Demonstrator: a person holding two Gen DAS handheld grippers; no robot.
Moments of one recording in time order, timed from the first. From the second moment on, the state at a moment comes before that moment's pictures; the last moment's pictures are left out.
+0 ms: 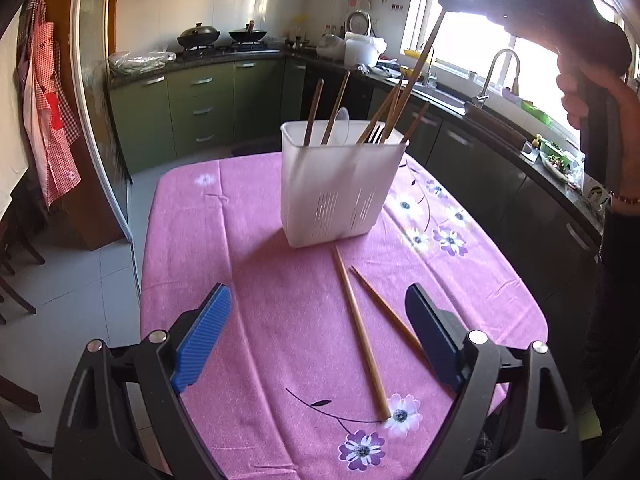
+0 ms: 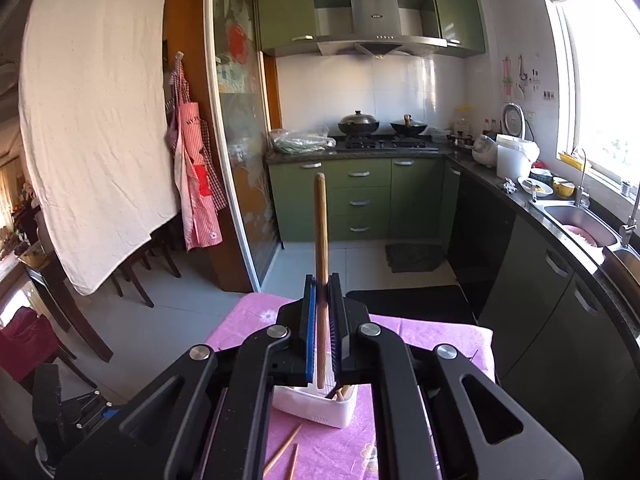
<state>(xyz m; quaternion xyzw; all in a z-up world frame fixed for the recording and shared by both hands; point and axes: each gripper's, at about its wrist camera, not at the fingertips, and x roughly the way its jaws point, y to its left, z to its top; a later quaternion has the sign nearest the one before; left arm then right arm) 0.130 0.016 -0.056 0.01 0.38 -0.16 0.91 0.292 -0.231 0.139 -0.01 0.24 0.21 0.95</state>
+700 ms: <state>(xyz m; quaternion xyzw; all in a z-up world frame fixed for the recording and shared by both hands) 0.167 -0.028 -0.082 0.03 0.45 -0.16 0.88 0.221 -0.257 0.102 -0.03 0.24 0.23 0.94</state>
